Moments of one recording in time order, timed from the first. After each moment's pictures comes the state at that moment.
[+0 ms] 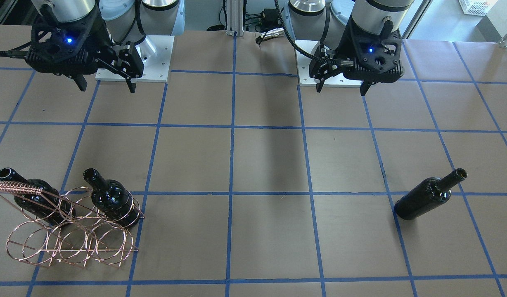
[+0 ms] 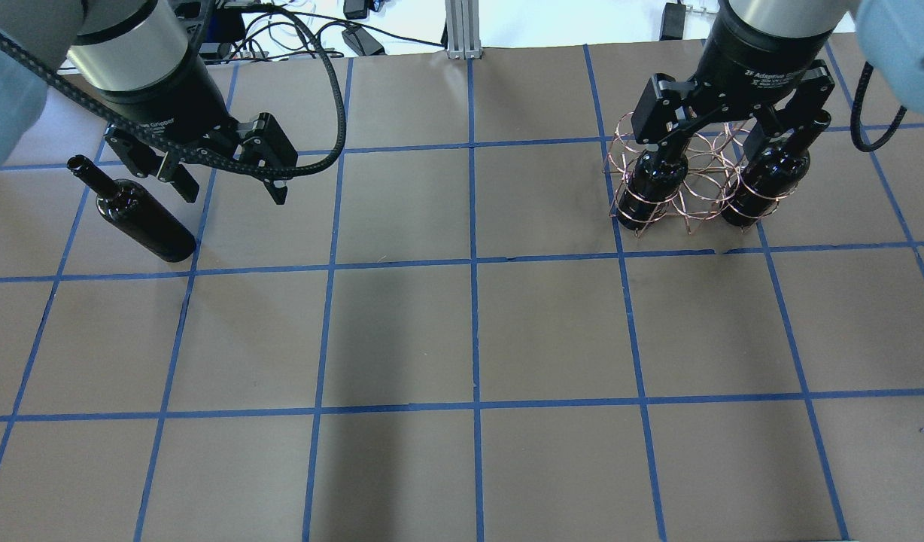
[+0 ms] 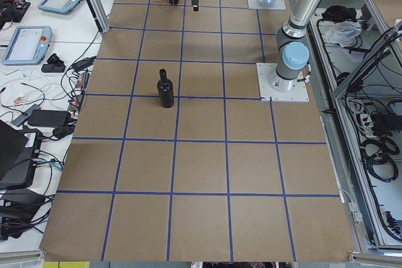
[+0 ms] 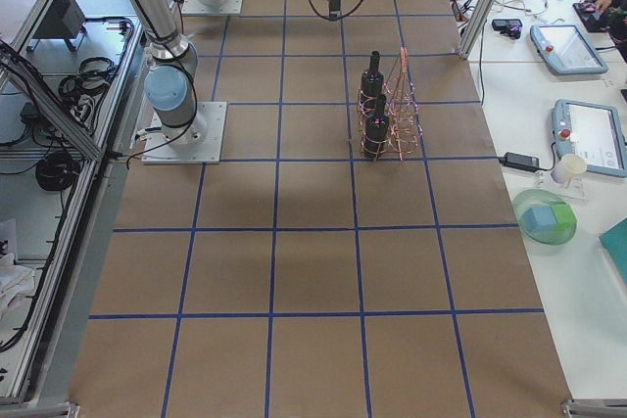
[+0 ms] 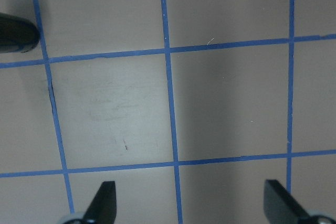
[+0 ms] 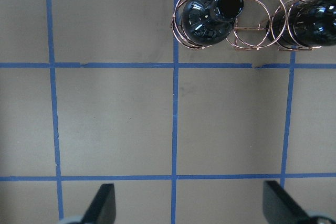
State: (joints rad) left arm -1.61 -1.54 -1.52 -1.69 1.59 0.02; right arm 1.60 -1.59 1.49 -1.48 -1.60 0.01
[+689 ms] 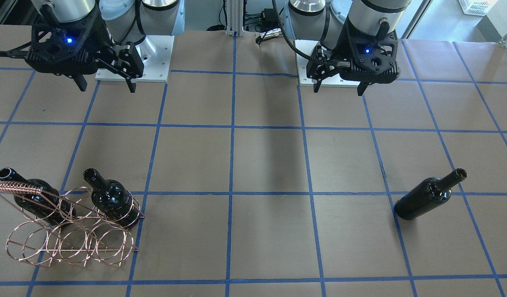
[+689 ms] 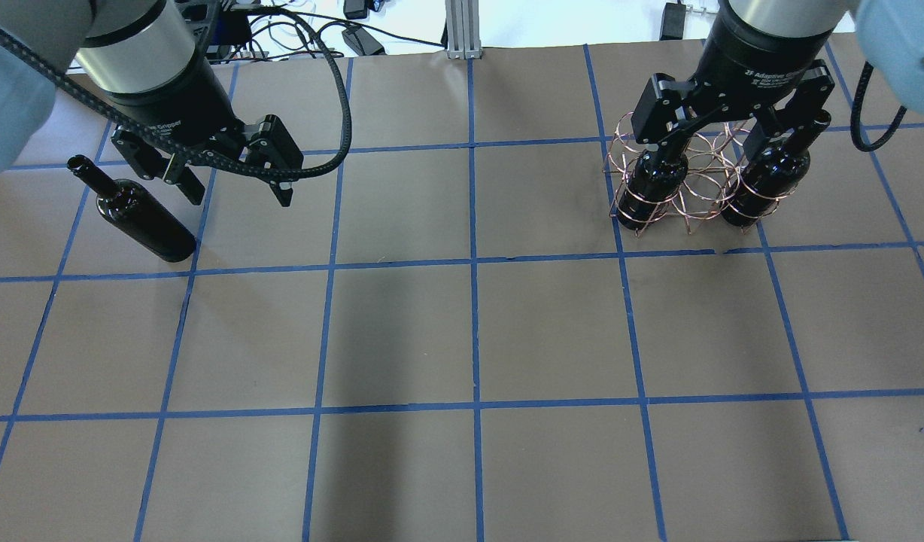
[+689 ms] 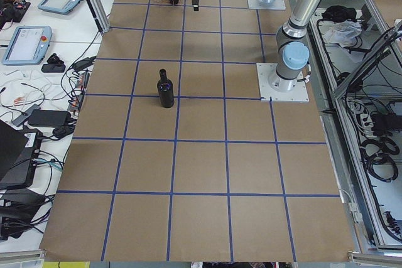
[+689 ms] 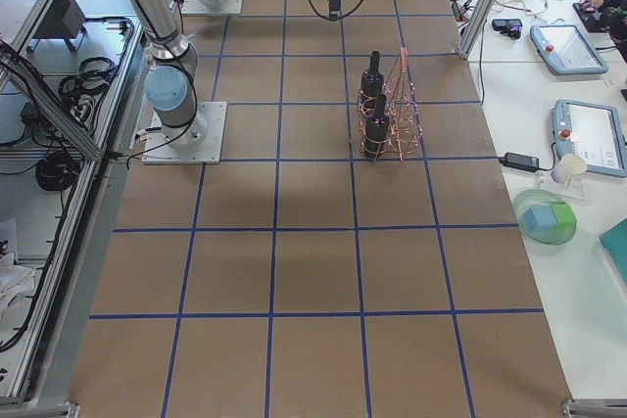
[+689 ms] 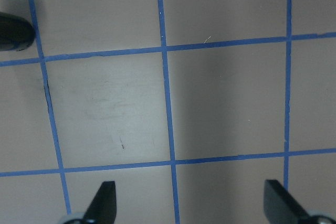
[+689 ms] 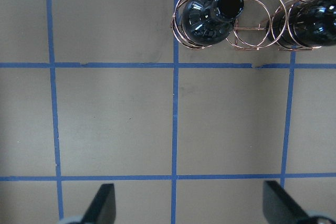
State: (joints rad) left arm -1.62 -1.55 -1.52 -1.69 1.58 0.01; right arm 1.60 -1.59 1.49 -1.48 -1.60 0.01
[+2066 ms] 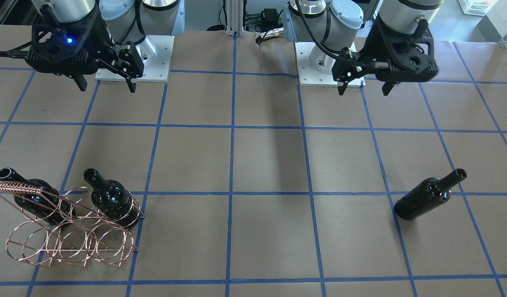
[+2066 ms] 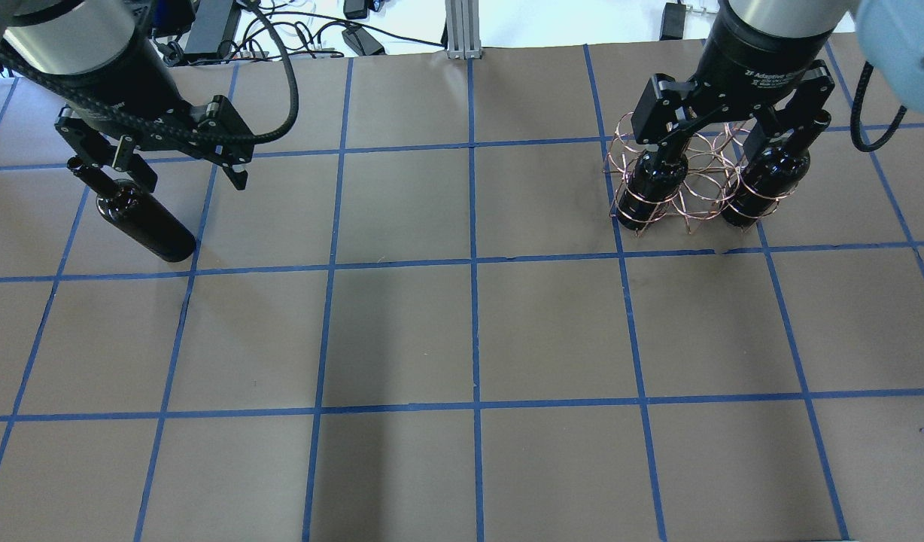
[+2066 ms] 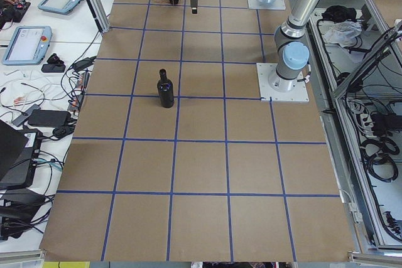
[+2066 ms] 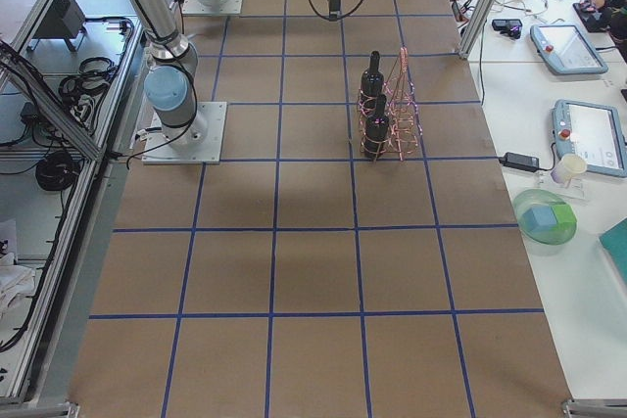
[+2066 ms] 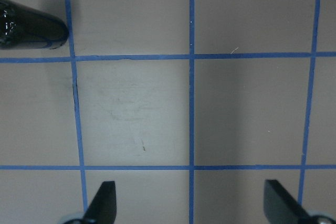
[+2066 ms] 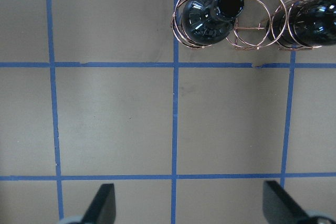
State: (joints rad) left arm -1.50 -1.54 -1.50 -1.70 1.60 0.05; right arm 1.60 -1.59 1.49 -1.48 -1.60 0.01
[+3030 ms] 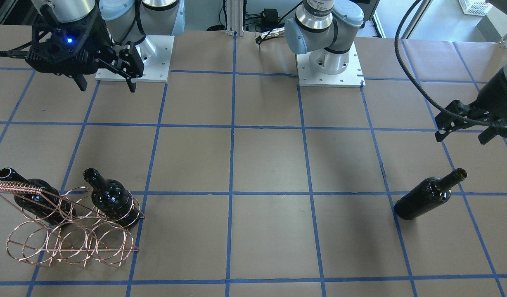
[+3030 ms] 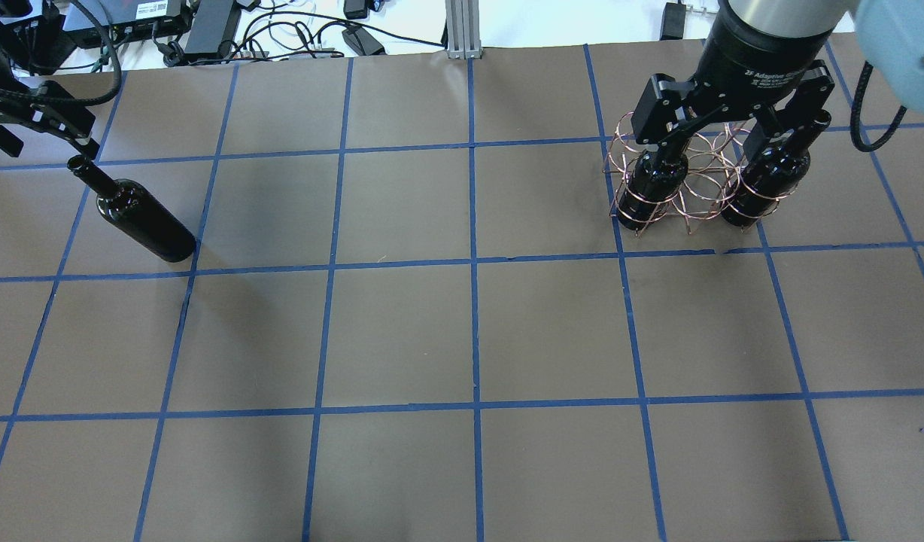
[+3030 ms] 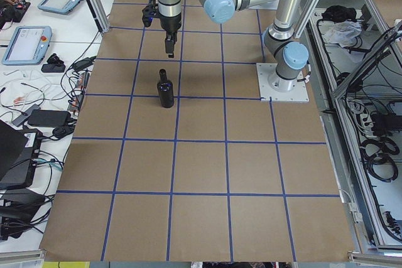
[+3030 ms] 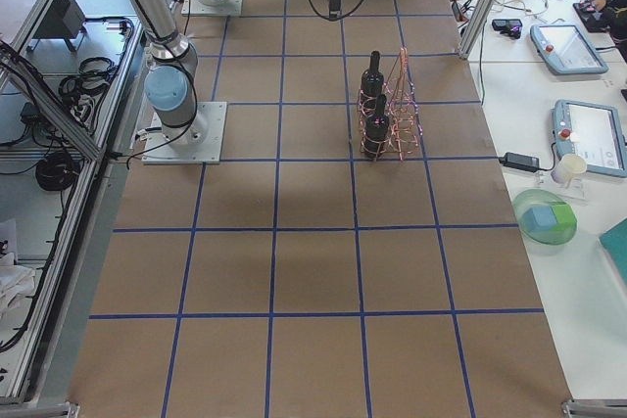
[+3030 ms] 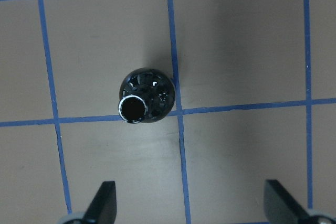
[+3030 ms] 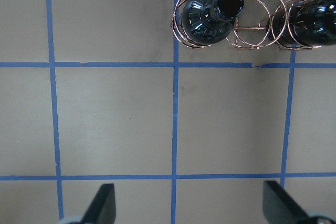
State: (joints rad) left arm -1.17 -1.70 -1.47 -1.49 1.60 0.49; right arm 1.60 -1.59 1.49 -1.48 -1.60 0.01
